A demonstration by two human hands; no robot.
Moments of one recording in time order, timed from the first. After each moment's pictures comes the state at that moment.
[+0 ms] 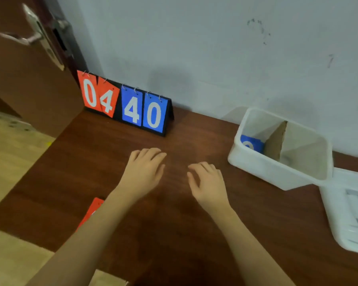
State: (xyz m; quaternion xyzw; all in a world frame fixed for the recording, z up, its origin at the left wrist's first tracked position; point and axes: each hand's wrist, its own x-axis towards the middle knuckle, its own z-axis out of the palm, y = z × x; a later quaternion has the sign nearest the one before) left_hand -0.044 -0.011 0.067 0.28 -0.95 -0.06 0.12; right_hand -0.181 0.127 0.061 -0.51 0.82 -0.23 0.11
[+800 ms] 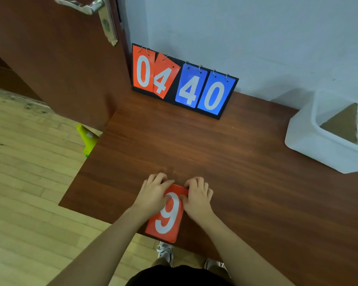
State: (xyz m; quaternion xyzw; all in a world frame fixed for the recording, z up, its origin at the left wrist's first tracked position) left_hand 0.144 -0.073 -0.036 0.30 -0.91 -0.25 -0.10; right_hand 0.032 0.032 -0.037 -0.38 0.87 -0.14 0.28
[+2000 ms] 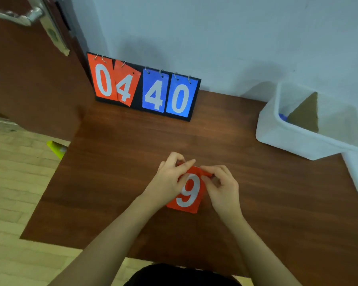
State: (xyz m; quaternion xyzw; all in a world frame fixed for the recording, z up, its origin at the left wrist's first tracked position) left_hand 0.038 -0.055 0.026 0.16 -0.93 -0.32 0.10; right_hand -0.055 0.086 0.032 -0.30 0.82 -0.47 0.17
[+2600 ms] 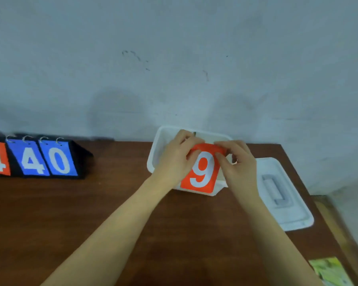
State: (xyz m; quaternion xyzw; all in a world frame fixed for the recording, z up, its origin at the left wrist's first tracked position) left_hand -0.303 0.110 0.144 0.05 -0.90 -0.34 0.26; right_hand -0.368 0.259 0.147 -0.27 0.81 -0.51 -0.08
